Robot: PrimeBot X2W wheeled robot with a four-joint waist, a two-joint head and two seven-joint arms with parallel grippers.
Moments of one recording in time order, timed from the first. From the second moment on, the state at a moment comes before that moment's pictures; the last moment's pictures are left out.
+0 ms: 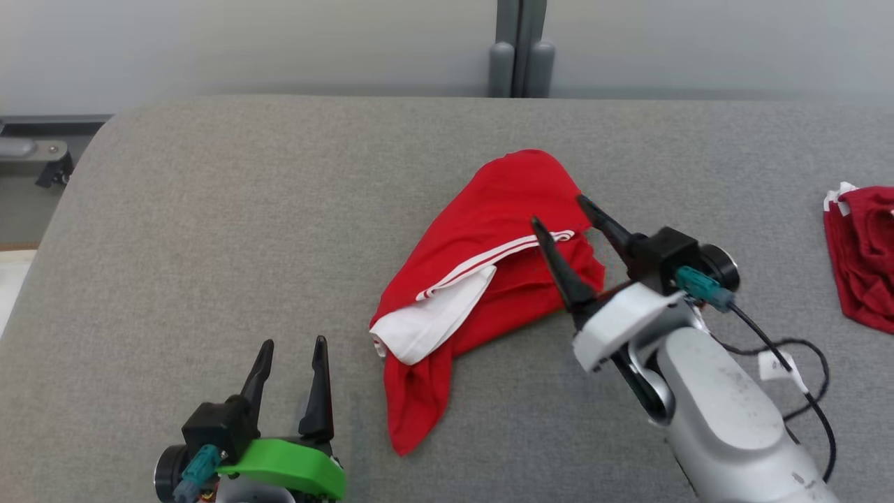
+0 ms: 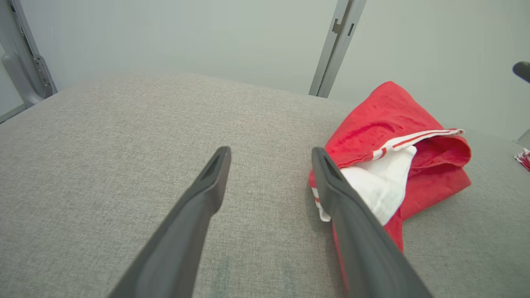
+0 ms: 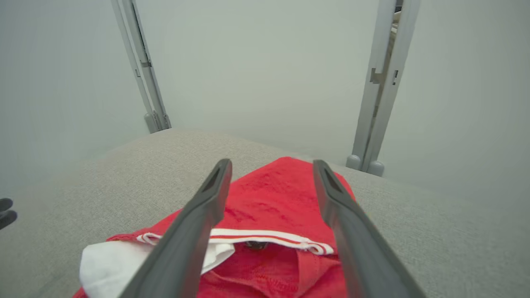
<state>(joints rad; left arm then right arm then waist) -0.05 0.05 -0.21 0.27 -0.33 -0.06 -0.26 -0.54 -0.05 0.36 0.52 0.23 0.13 -0.26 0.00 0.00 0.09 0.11</state>
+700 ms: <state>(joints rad) -0.05 0.05 -0.27 0.33 -0.26 -0.09 -0.26 -0.12 -0.05 0.05 0.26 0.16 0.13 -0.26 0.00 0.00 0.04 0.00</state>
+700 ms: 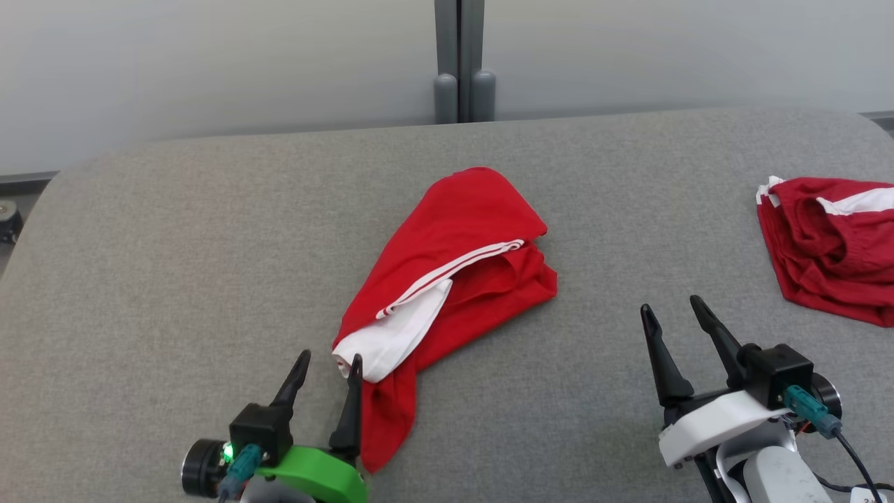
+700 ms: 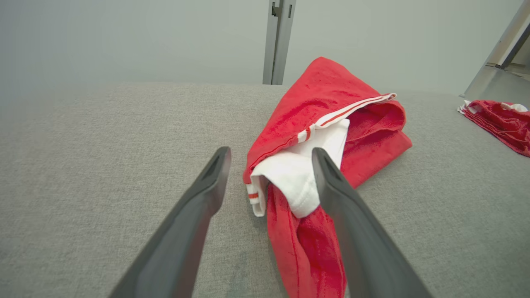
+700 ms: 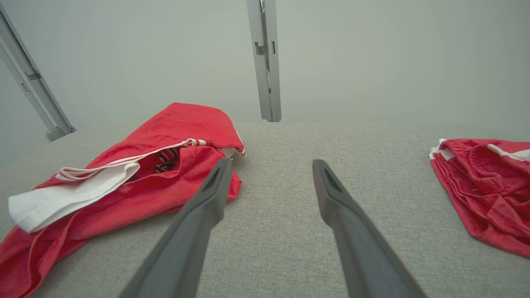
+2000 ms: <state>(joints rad) -0.59 0.10 -0.19 0.78 -0.49 -0.10 -0.21 -0.18 -0.05 0.09 0.25 0.18 0.13 -0.26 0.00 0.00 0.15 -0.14</state>
